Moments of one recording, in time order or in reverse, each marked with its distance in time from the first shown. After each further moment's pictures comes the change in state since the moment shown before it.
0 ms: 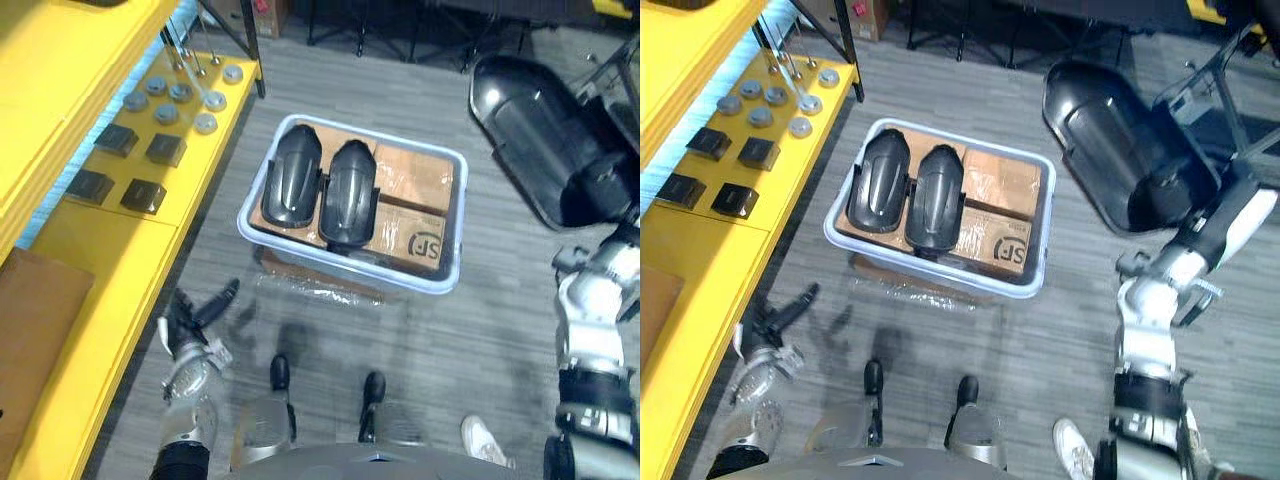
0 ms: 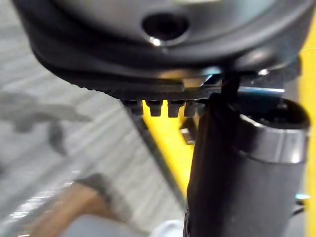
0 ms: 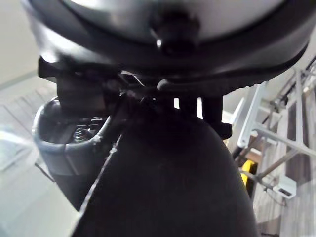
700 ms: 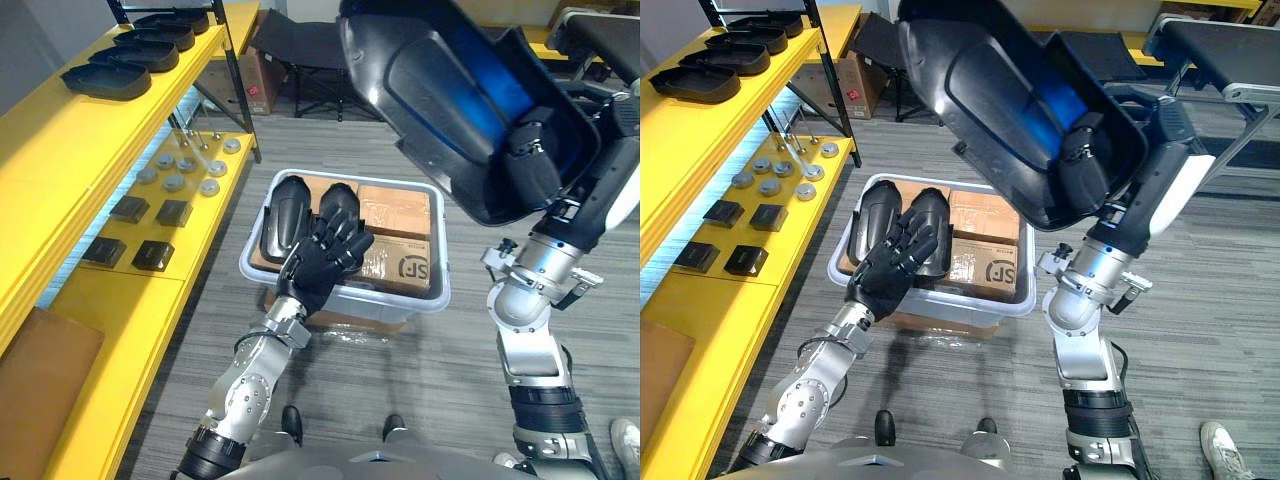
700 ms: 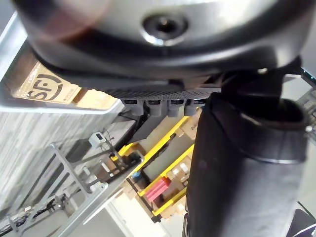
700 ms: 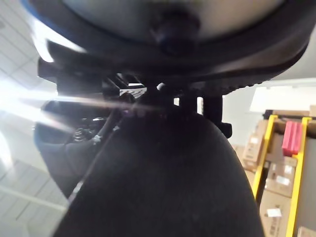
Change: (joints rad) left arm -0.057 0.029 -0.496 -0.215 -0.523 0.134 -0.544; right arm -0.019 0.095 0.339 -0.269 -0.202 -0.183 -0.144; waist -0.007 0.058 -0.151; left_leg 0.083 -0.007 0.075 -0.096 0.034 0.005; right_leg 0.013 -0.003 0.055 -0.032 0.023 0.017
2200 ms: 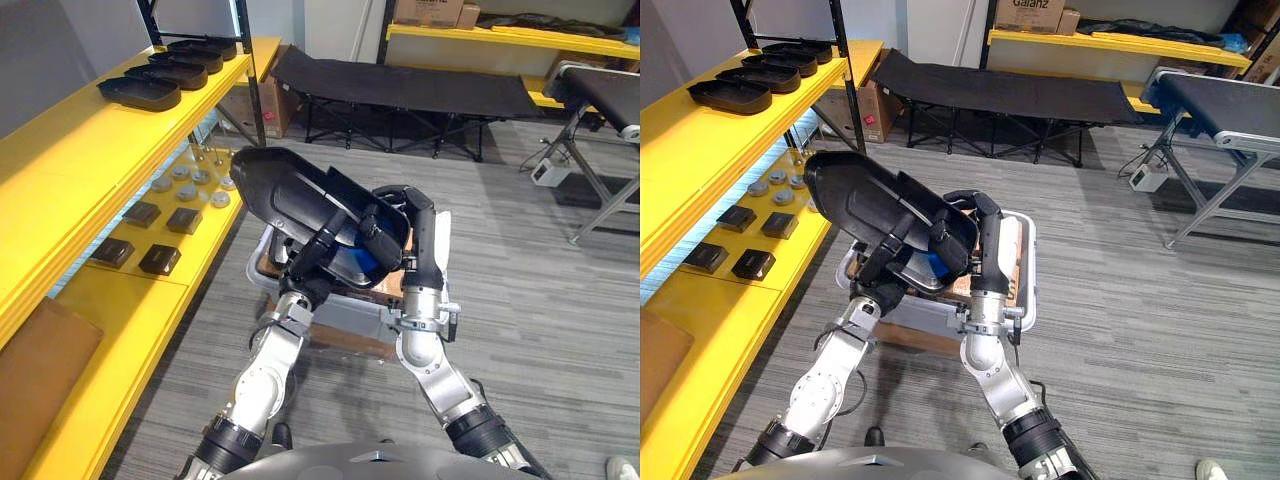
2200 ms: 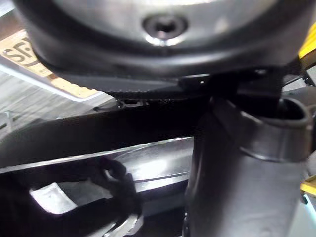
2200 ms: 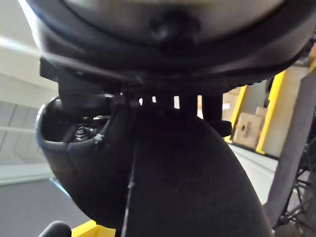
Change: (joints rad) left arm -0.062 -0.038 -0.059 0.090 -0.268 -0.188 0.222; right arm 0.081 0.148 0.396 0.353 -0.038 -0.060 0.039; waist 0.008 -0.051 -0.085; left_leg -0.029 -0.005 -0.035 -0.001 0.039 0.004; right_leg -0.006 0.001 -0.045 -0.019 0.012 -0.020
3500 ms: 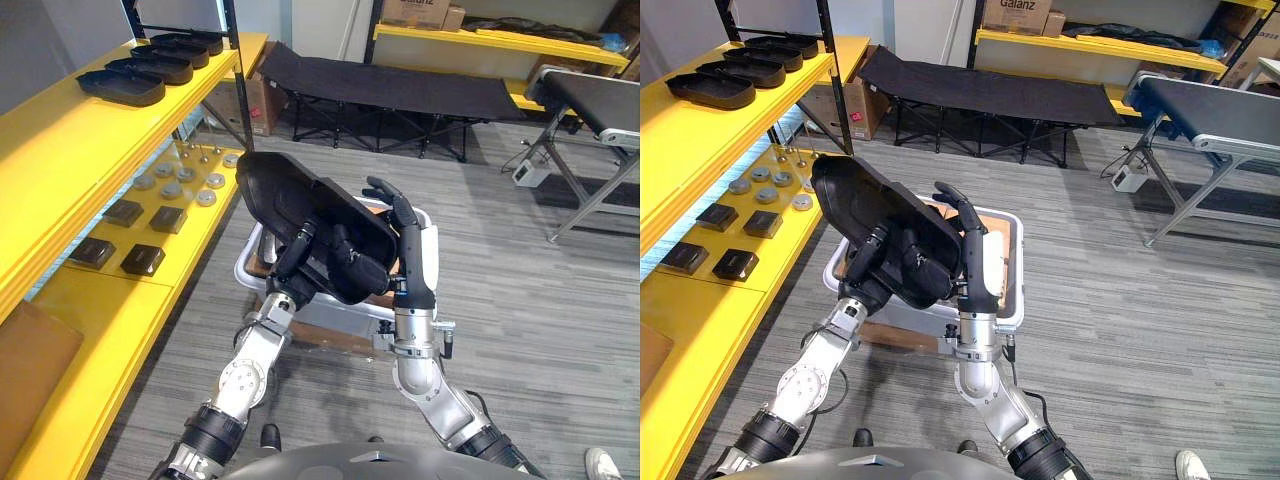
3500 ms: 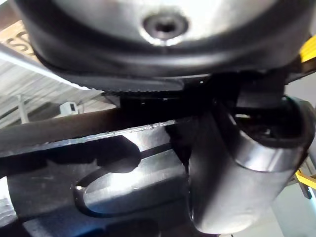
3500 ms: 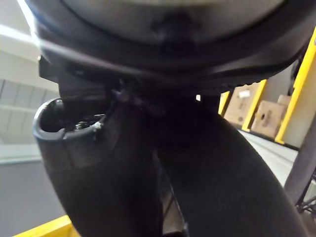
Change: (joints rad) left arm -0.046 0.093 0.002 0.106 -0.006 -0.011 -0.158; right arm 0.080 -0.070 0.093 -0.094 -0.073 -0.039 -0.026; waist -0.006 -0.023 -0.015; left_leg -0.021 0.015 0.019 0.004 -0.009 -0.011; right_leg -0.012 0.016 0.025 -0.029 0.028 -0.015
